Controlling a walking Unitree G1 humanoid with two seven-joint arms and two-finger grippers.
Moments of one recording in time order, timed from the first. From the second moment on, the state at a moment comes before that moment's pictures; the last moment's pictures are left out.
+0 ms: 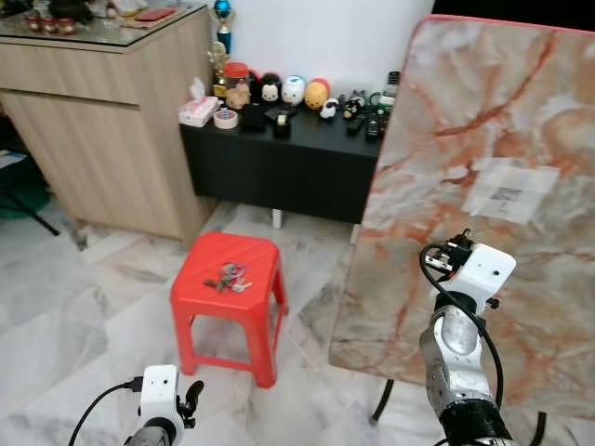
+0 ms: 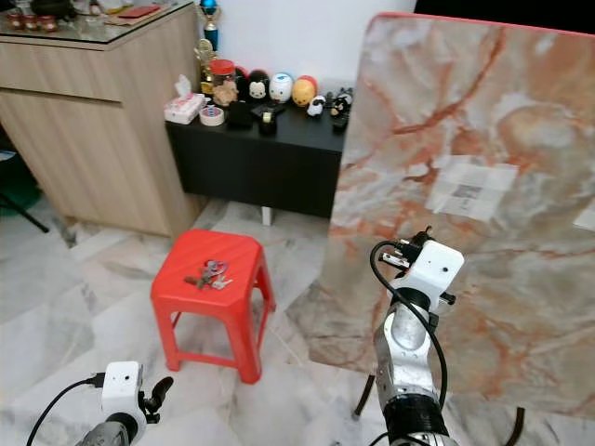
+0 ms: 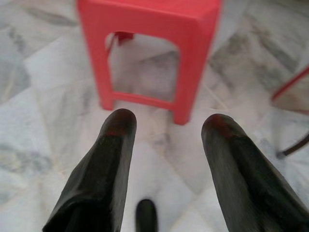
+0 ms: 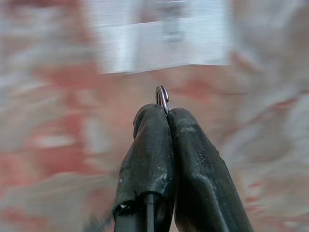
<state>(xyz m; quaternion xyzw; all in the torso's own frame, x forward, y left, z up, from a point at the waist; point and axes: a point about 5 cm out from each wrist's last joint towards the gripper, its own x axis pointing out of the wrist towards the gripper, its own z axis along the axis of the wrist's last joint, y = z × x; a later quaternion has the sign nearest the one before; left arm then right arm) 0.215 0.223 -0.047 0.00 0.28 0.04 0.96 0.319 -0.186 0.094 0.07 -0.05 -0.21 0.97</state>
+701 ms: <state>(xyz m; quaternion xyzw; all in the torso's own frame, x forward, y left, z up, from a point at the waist) 0.215 0.221 -0.048 0.00 0.28 0.04 0.96 0.318 -0.188 0.094 0.06 -0.05 -0.22 0.97</state>
